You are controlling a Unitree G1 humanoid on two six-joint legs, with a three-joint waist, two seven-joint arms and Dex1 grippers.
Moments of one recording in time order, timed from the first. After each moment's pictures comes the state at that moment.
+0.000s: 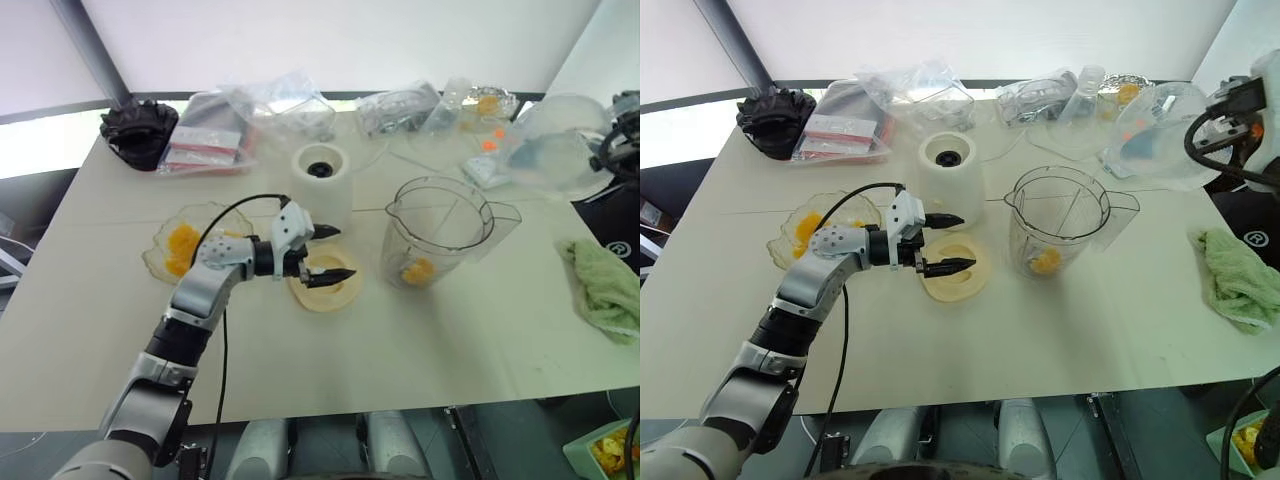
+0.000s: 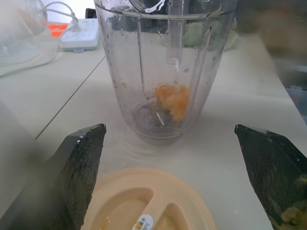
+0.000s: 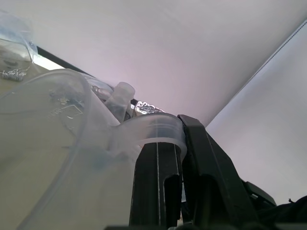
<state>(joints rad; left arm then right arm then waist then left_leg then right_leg) -0.58 0.35 -0.21 0.12 -0.26 0.28 -1.04 -0.40 -1.04 -0.48 -0.55 0.38 0.91 0.28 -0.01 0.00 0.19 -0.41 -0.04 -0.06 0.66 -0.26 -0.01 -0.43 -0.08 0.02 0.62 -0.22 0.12</state>
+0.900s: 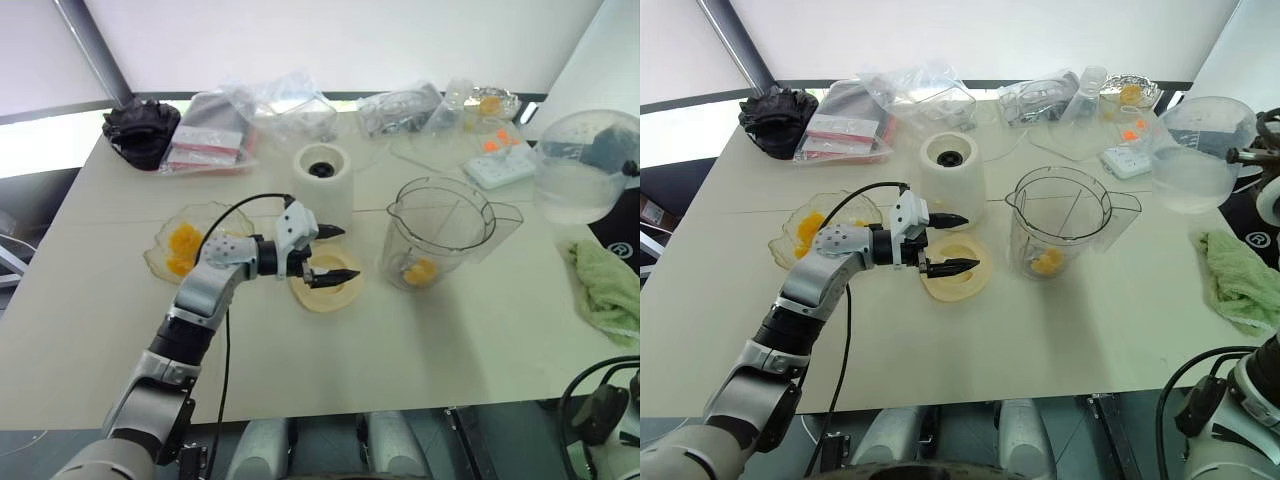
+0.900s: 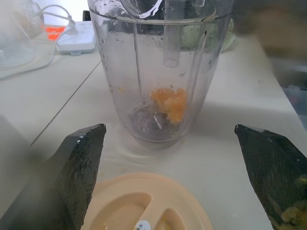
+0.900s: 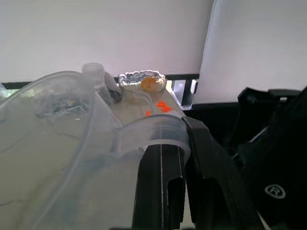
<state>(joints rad) -0.58 0.33 -0.22 0.12 -0.25 0.28 -1.04 -0.51 -0.66 -0.78 -0.53 0.40 1.26 0.10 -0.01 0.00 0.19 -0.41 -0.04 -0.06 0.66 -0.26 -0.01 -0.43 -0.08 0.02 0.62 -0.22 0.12</state>
